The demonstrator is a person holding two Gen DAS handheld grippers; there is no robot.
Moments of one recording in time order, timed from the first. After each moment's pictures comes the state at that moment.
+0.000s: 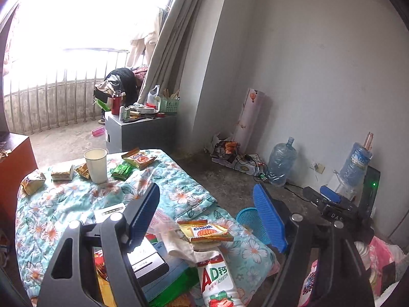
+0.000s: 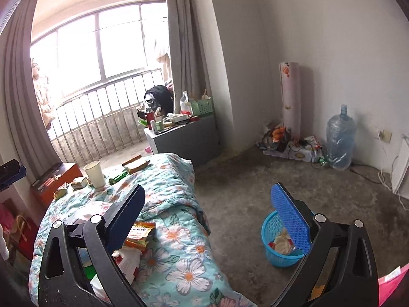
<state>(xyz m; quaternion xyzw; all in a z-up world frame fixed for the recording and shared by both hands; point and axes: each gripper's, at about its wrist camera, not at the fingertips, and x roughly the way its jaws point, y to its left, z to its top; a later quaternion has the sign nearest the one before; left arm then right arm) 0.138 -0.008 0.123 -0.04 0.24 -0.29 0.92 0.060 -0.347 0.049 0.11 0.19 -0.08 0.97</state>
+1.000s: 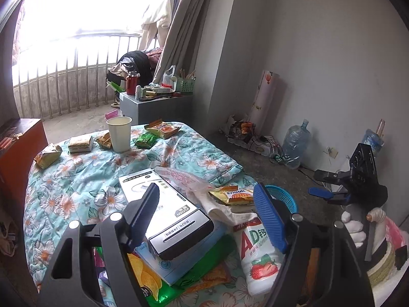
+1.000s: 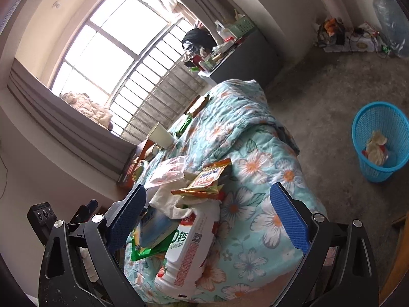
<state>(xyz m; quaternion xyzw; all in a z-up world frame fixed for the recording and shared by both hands) 0.144 0.027 0.066 0.00 0.29 -0.27 0.92 0.106 -0.342 -0.021 0.35 0.34 0.14 0.86</state>
